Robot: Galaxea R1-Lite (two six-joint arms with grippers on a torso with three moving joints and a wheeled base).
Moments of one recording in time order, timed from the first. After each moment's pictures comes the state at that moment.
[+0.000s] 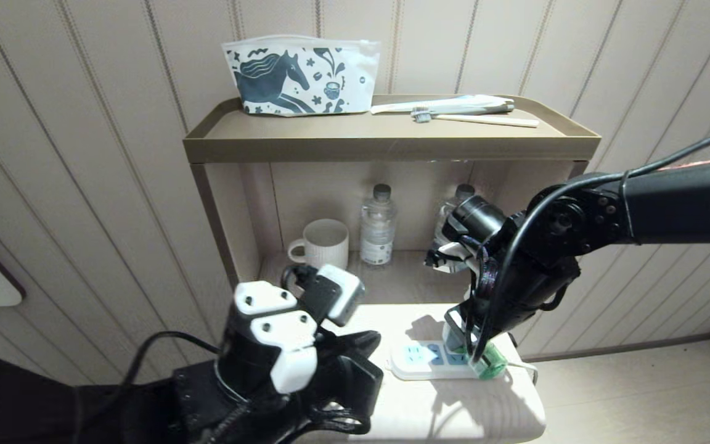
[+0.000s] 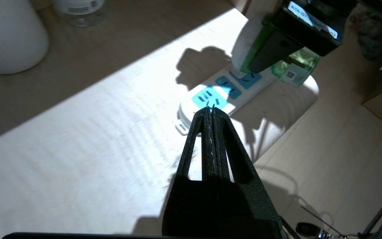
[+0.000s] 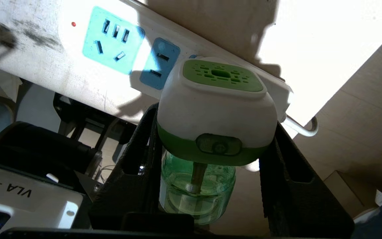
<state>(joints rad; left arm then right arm) -1.02 1.82 -0.68 -0.80 0.19 -0.15 0.51 1.96 -1.49 0.75 -0.04 0.06</state>
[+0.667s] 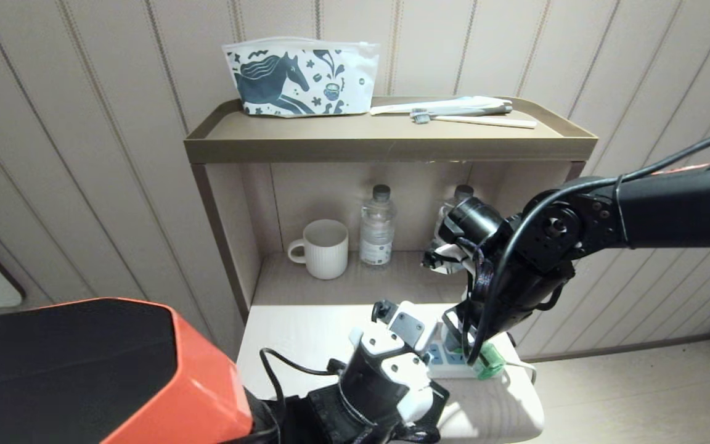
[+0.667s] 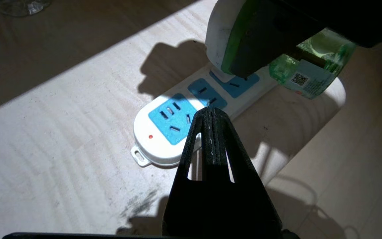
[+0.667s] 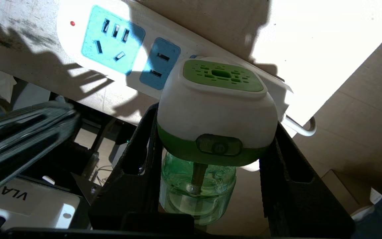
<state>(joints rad) -1.10 2.15 -0.90 -0.88 0.30 -0.14 0.52 1.99 -1.47 0.72 -0.04 0.06</state>
